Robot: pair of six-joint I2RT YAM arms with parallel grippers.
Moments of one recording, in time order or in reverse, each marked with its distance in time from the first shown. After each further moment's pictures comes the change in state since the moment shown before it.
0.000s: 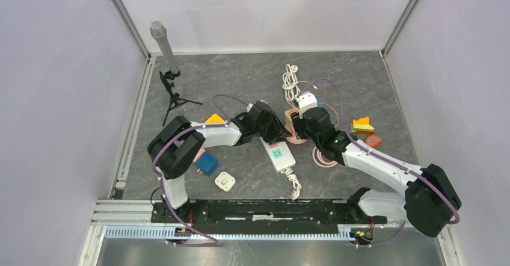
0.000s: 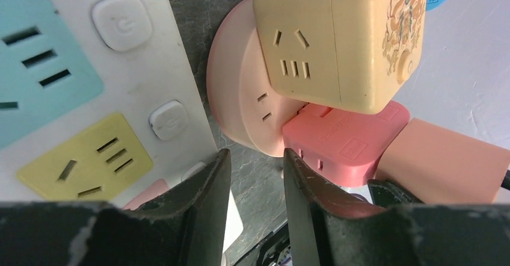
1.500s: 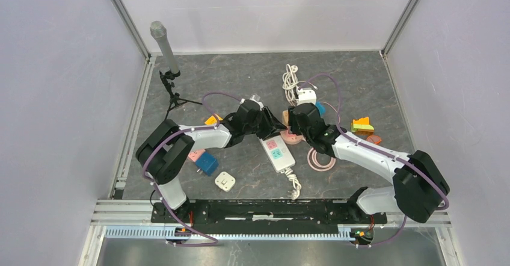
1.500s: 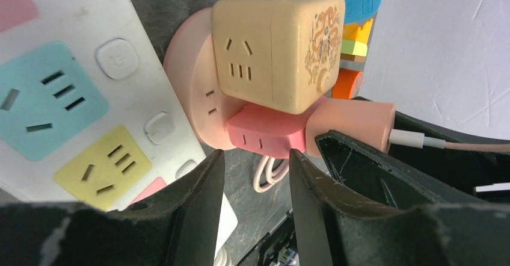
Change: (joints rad) left arm 0.058 -0.096 -0.100 0.129 0.024 0.063; right arm 0.034 0.136 0.105 -0.051 0.093 0.280
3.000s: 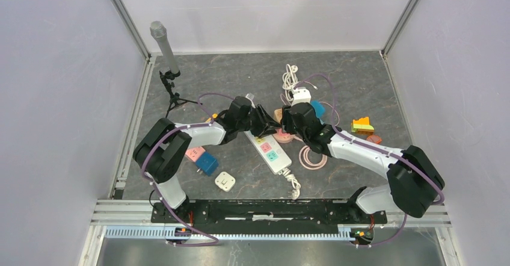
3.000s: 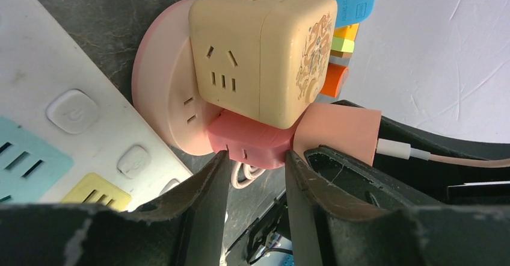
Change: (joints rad) left arm 0.087 -0.005 -0.038 0.045 0.136 -0.024; right arm 0.028 0.051 0.018 0.084 -0.047 0.035
